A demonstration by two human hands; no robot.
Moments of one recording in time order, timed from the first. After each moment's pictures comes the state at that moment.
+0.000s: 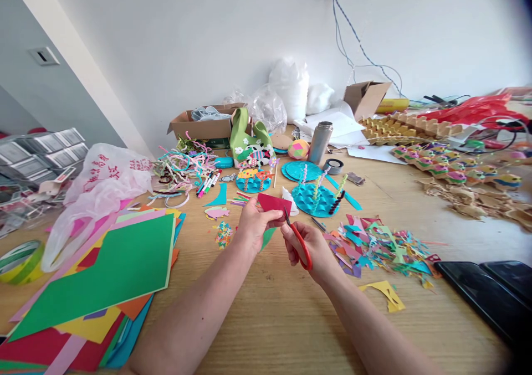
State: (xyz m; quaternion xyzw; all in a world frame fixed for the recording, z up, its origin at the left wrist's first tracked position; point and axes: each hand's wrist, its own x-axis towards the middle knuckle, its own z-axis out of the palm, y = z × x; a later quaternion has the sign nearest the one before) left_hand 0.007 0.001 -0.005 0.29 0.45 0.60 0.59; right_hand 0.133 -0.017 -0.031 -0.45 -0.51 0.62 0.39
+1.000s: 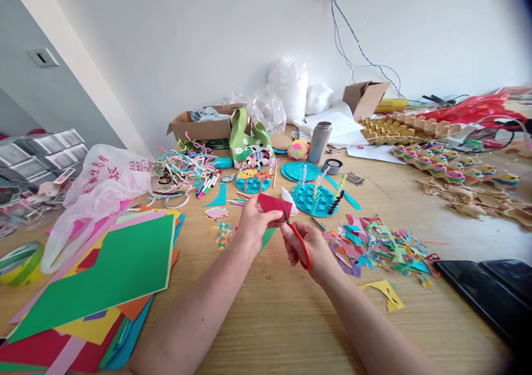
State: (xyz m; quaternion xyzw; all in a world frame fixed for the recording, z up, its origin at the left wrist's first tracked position) left_hand 0.007 0.002 -0.007 0.31 0.46 0.60 0.58; right_hand 0.134 -0.017 -0.031 -0.45 -0.52 0.62 0.39
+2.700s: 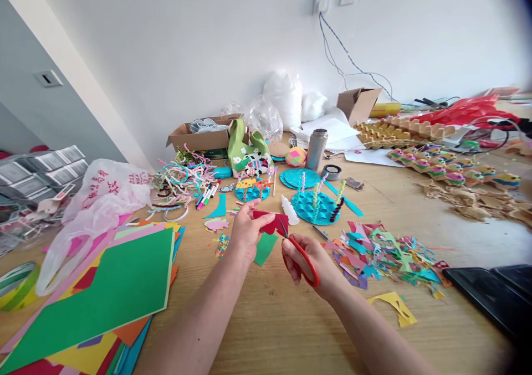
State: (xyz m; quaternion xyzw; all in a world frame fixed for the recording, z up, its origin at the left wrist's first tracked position) left_hand -0.005 0.007 0.000 0.28 0.47 0.62 0.56; right_hand 0.136 -0.018 -0.030 -0.39 -0.53 0.67 0.36
